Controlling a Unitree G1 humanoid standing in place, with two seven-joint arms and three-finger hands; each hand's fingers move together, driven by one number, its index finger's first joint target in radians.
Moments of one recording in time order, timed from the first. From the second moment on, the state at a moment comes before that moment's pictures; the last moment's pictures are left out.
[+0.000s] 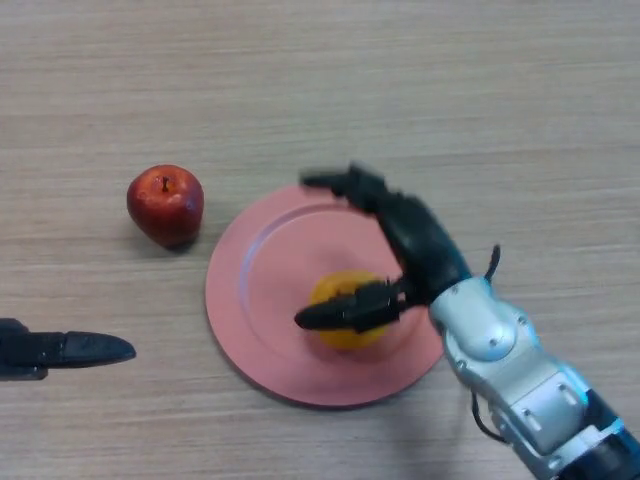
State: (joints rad) left arm 0.12 0.20 0.44 -0.76 -0.23 0.27 -0.23; right arm -0.44 -0.19 0.44 0.13 0.02 0.12 -0.12
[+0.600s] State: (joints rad) left arm 0.10 0.21 0.35 -0.71 -0.21 0.22 -0.23; right arm -0.12 -0.20 0.07 -0.57 -0.01 0.31 0.18
